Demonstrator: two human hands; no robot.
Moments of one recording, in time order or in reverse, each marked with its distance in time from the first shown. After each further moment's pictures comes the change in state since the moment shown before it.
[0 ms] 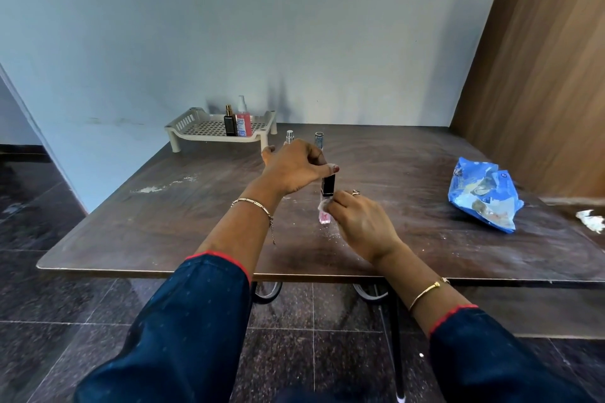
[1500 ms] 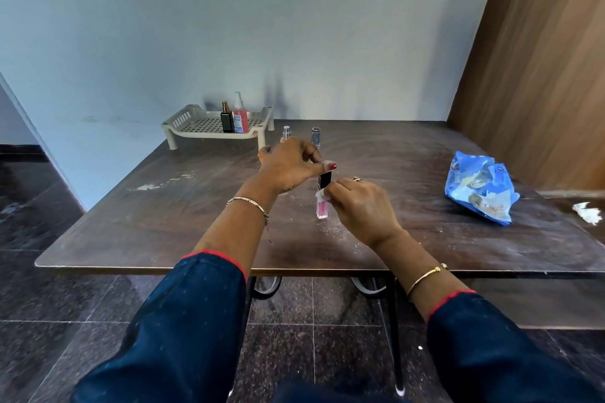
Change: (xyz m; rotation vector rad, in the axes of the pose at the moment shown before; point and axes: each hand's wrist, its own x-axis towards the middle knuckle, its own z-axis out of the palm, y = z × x) left_hand -0.002 -0.006 0.003 -0.066 -0.001 0.010; right_hand 0.009 0.006 -0.006 -0.011 0.132 0.030
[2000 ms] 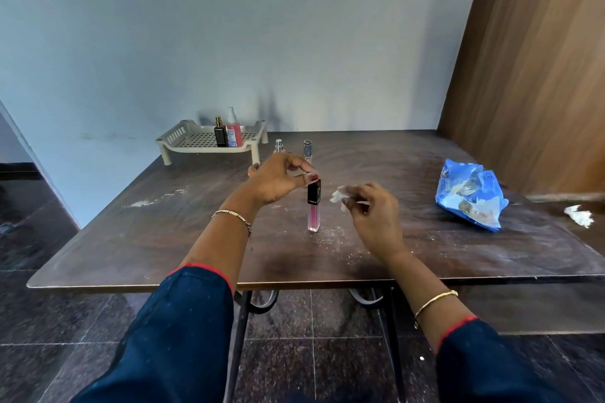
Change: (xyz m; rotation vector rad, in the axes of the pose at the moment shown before) left_hand -0.007 -0.002 -0.013 -0.131 -0.144 0.001; right_hand -0.017 0.016 0.000 0.508 0.083 0.672
